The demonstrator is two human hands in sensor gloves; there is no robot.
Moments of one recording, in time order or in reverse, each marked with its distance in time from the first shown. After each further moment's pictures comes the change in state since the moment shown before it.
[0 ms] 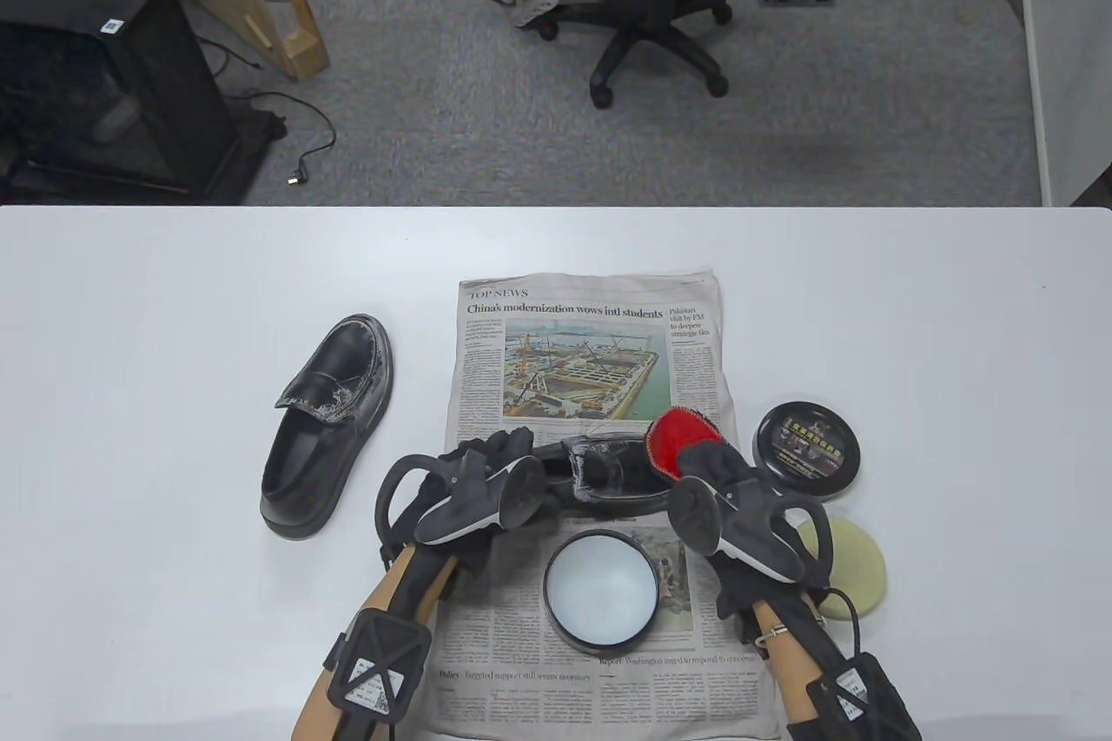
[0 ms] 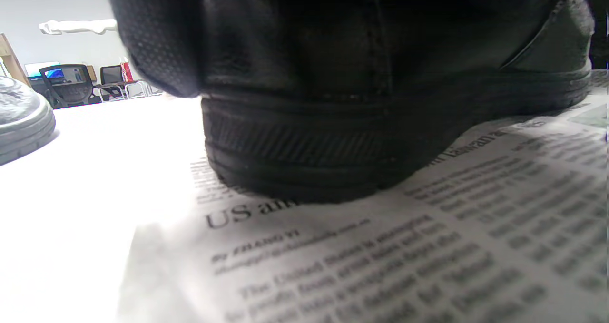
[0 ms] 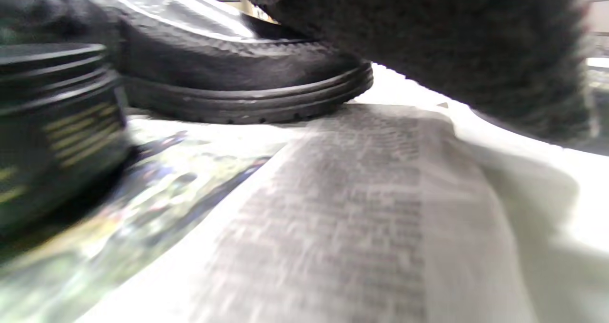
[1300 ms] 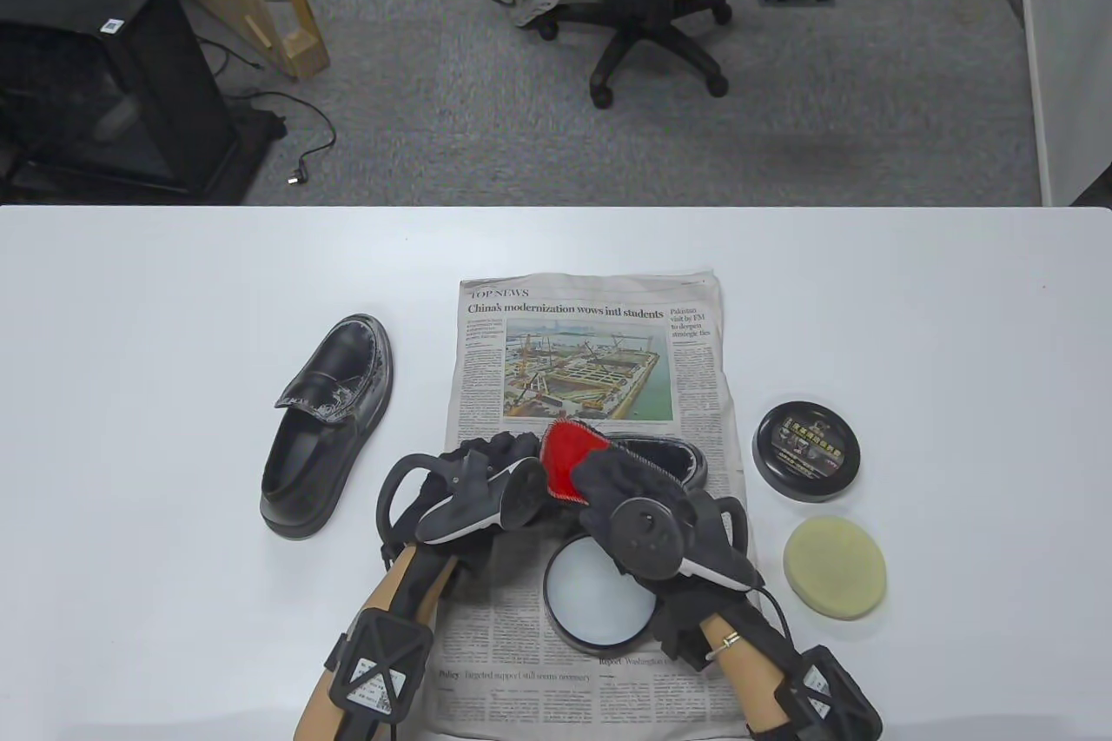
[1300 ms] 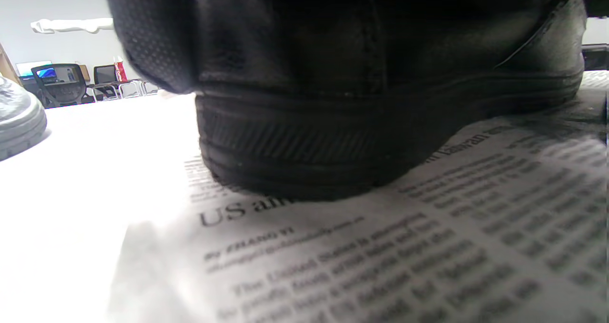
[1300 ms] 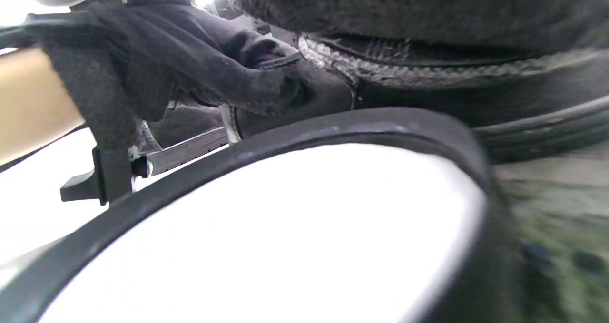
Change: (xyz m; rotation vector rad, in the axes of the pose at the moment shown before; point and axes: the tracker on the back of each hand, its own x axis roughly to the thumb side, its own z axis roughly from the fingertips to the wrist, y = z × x) left_hand 0.000 -0.002 0.001 0.005 -0.017 0.005; right_hand 0.066 -0.021 -0.018 -0.001 -0.264 -0.301
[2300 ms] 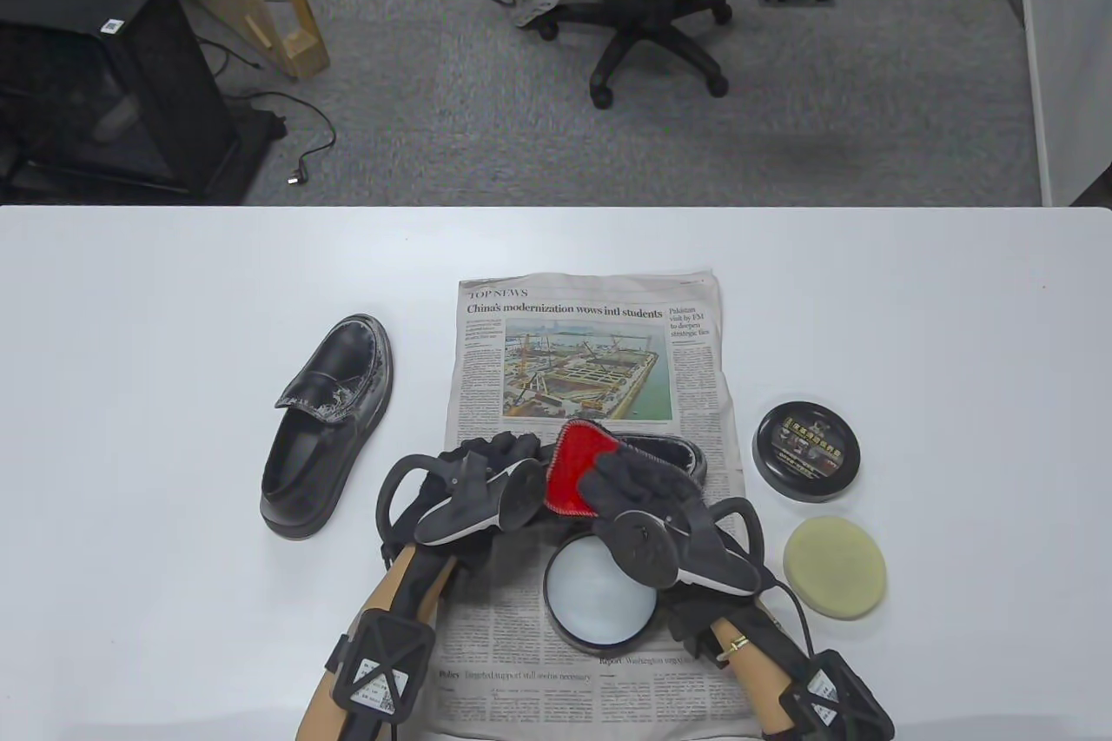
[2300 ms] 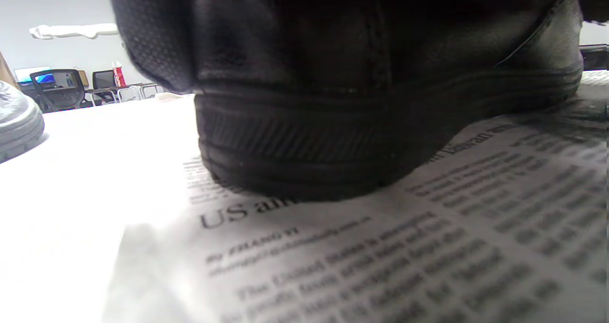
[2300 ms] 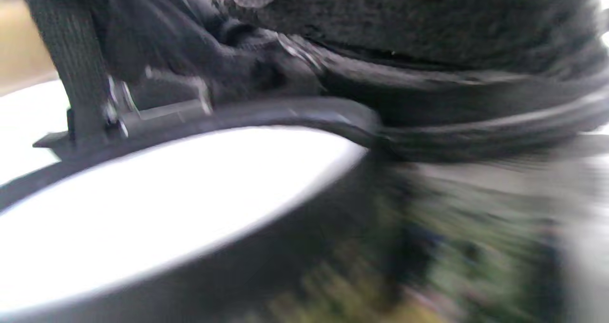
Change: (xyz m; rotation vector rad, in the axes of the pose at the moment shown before) left_hand 0.001 0.000 -0.001 0.012 -0.006 -0.008; right_hand -0.001 0.001 0.007 -0.026 -0.024 0.085
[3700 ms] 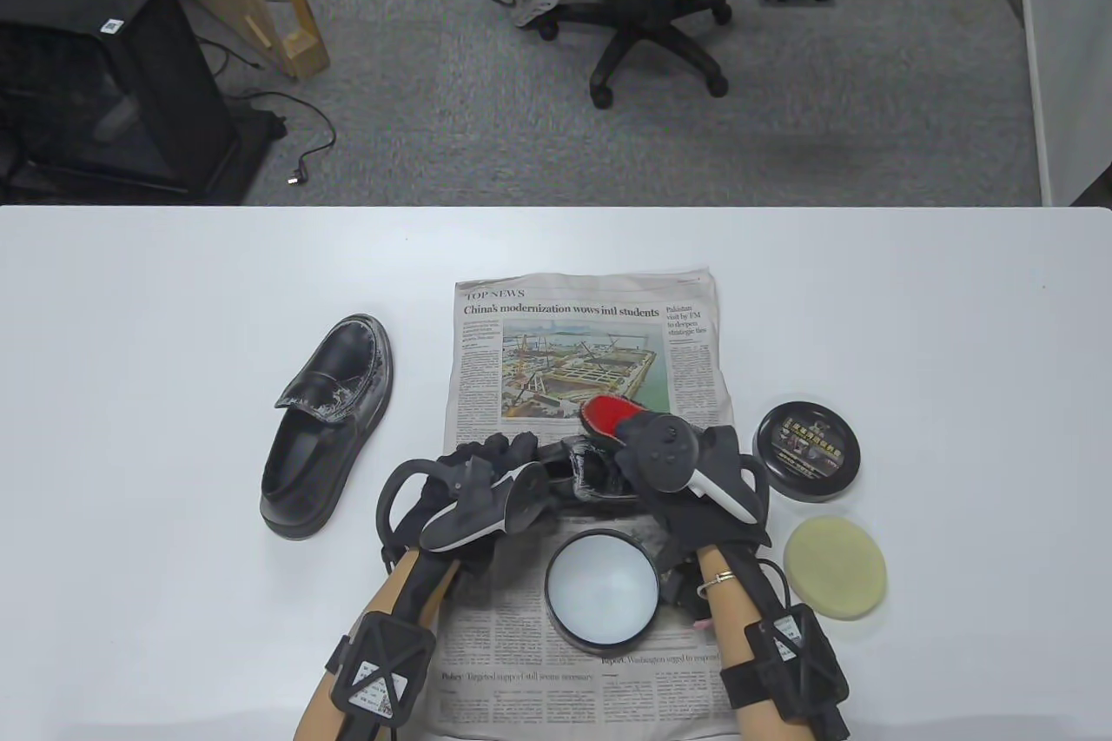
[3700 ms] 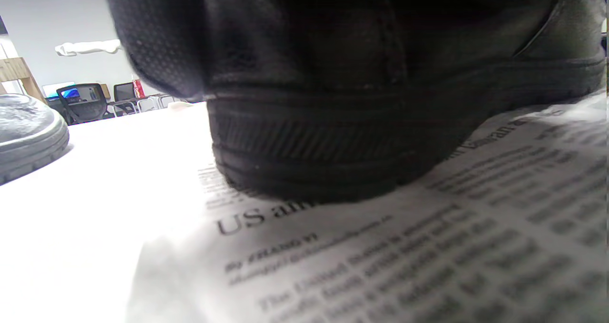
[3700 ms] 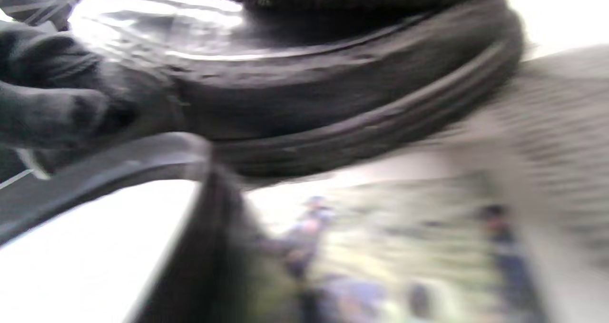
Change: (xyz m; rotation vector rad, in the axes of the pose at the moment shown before) left_hand 0.003 0.000 0.002 0.016 0.053 -0.042; right_hand -0.067 0.008 -0.026 0.103 0.353 -0.126
